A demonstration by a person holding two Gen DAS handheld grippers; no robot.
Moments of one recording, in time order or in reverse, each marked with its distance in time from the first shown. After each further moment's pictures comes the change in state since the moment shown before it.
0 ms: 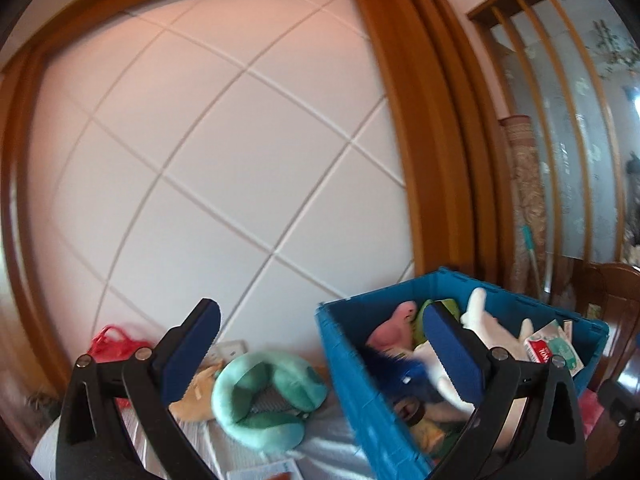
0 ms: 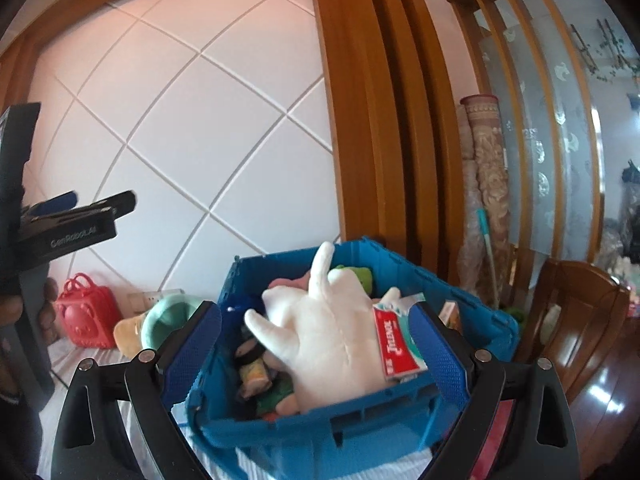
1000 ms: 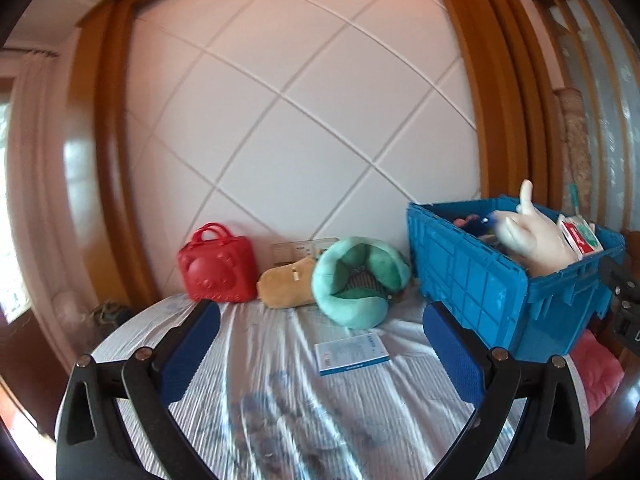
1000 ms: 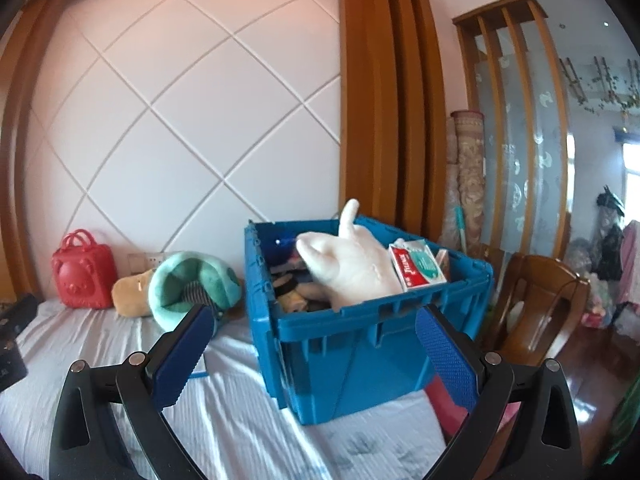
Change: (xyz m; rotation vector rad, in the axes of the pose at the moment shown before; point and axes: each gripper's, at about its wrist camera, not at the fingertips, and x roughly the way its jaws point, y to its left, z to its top) left arm -0.193 0.100 -0.152 -0.098 0.165 0.237; right arm -0.100 0.106 -0.085 -0.098 0.004 -0.111
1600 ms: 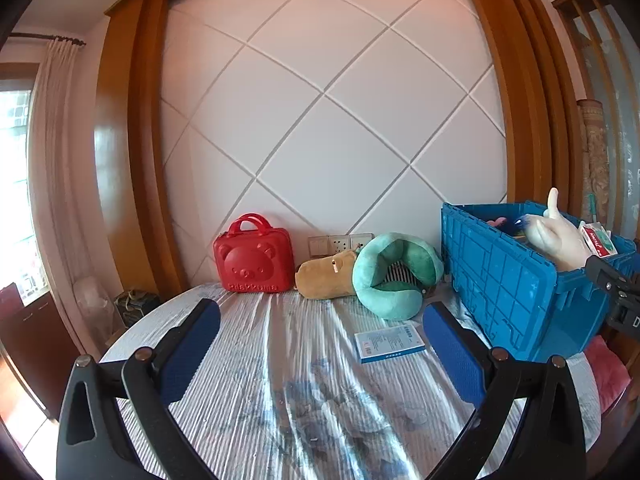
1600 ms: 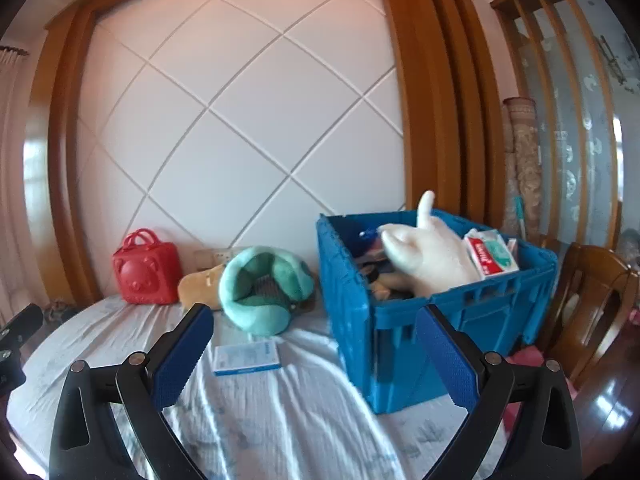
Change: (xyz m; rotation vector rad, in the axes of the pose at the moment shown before) left arm -0.028 0.075 -0.006 -0.029 0.015 0.061; right arm -0.012 0.048 0.000 0.026 0.036 0.236
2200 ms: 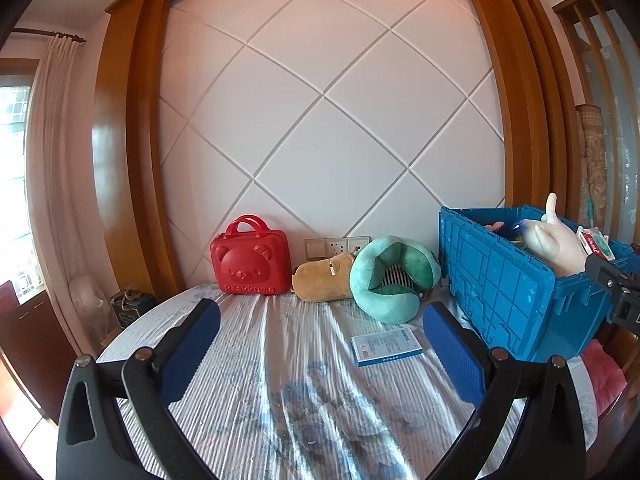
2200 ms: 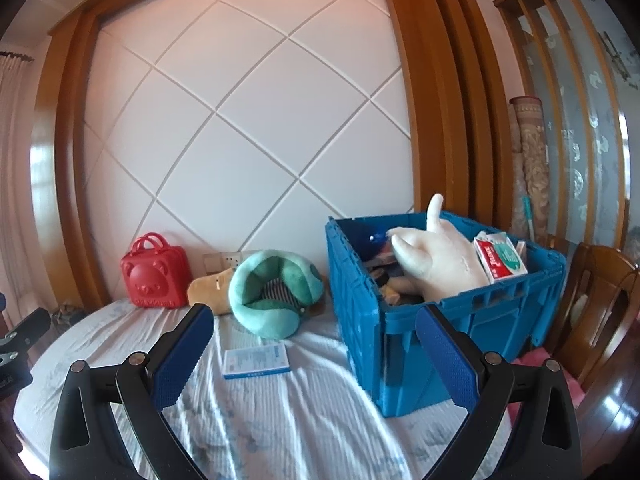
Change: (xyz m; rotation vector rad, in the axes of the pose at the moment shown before) left arm 0.001 0.002 0.003 -0.008 -0.011 -0.016; right arm 0.001 0.002 0.005 0.008 -0.011 0.023
